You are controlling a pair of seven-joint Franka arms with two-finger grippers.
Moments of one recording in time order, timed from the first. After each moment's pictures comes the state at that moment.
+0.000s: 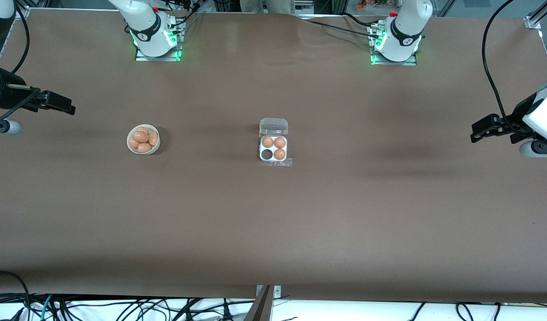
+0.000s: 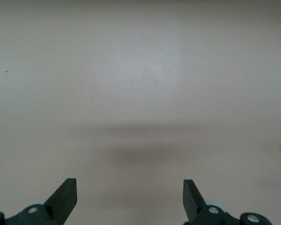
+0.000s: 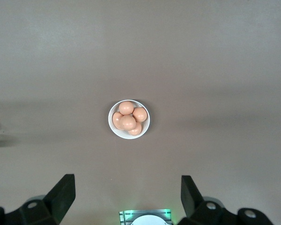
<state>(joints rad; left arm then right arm) 0.00 0.16 0.00 -1.47 0.01 1.61 -0.01 -0.07 0.11 0.07 -1.52 0.01 1.45 0.07</state>
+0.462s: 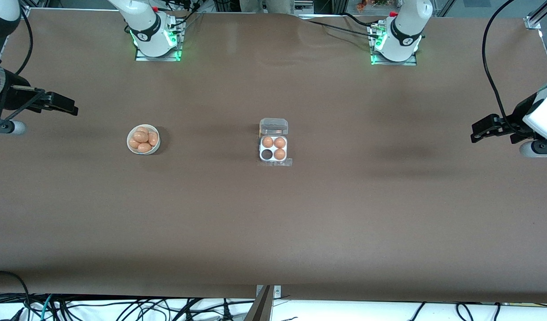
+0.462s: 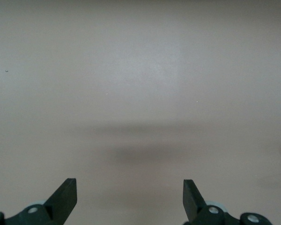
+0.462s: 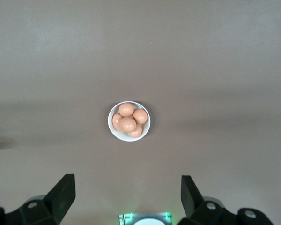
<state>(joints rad) 0.00 0.16 0.00 -1.47 0.01 1.61 -0.01 -0.07 0.06 0.07 -1.63 0.01 1.54 0.07</state>
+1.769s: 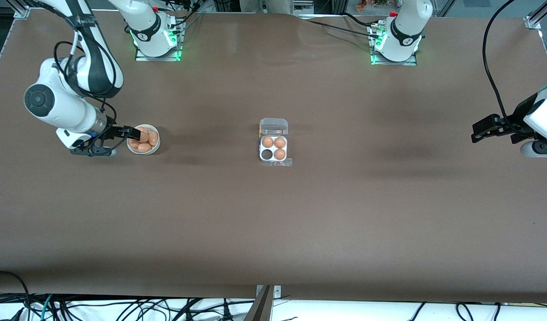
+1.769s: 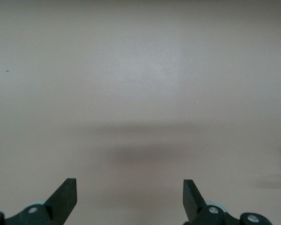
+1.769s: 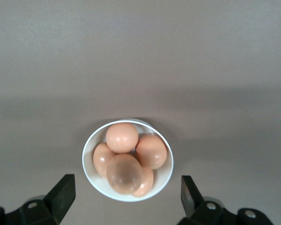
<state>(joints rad) 0.00 0.16 0.00 -1.47 0.02 1.61 -0.01 -0.07 0.16 0.11 -2.25 0.01 2.27 0.07</state>
